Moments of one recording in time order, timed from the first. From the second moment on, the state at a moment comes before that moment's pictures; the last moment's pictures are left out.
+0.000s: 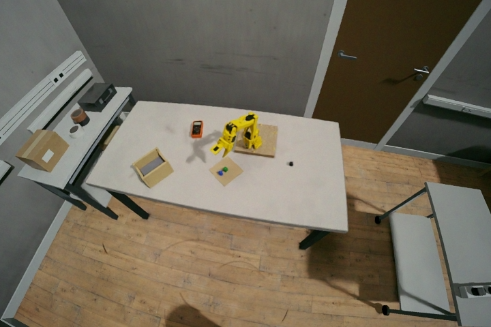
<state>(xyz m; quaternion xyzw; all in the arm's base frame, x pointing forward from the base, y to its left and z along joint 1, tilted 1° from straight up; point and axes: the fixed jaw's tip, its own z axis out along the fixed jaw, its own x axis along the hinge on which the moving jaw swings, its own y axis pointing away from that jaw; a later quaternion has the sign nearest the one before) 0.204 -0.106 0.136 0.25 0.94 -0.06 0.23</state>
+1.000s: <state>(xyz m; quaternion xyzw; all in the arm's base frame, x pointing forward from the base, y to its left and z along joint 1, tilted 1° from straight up) 0.227 -0.051 0.146 0.11 0.96 -0.04 0.26</state>
